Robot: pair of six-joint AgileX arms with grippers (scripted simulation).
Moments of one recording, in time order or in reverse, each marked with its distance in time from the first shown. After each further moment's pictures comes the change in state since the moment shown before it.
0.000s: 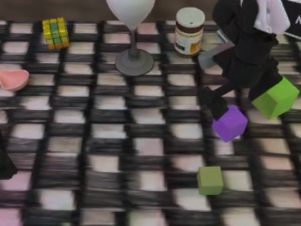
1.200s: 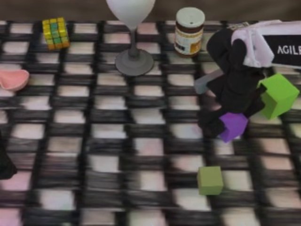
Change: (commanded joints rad) left arm 0.000 0.000 0.000 0.000 0.000 0.000; right arm 0.004 0.101 -0.183 0.286 0.001 0.004
